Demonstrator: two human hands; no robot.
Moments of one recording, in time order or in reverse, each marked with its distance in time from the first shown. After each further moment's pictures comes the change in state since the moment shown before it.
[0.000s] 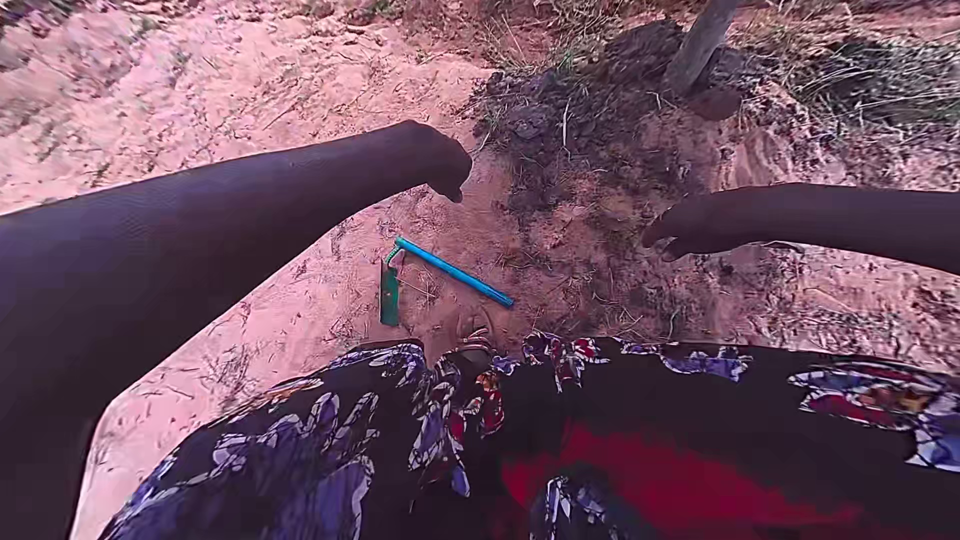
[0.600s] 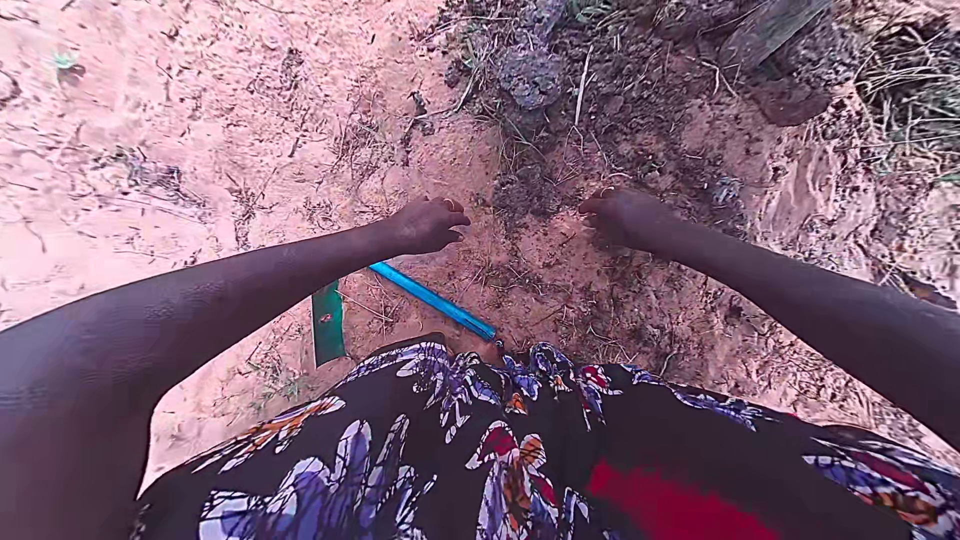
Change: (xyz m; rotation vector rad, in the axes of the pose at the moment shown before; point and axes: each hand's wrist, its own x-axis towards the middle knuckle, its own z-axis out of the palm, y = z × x) left_hand 0.216 -0.002 0.152 -0.624 0.290 0.494; right_hand 0.184 0.041 -0.011 0.250 0.320 0.063
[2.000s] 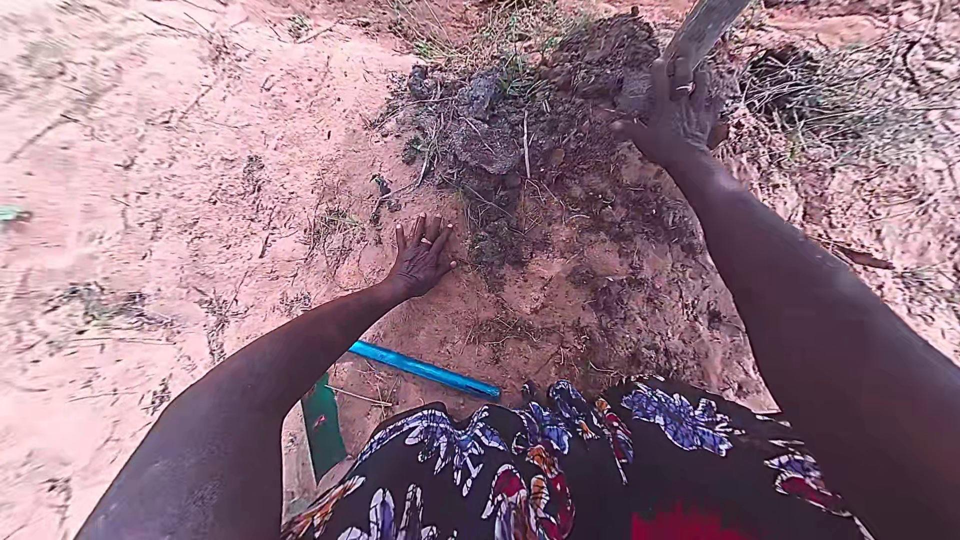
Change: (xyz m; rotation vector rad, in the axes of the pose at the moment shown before) left_hand 0.083 -0.056 0.033 0.101 0.268 -0.151; right_hand 0.024 0.128 -0.093 0.037 0.714 0.744
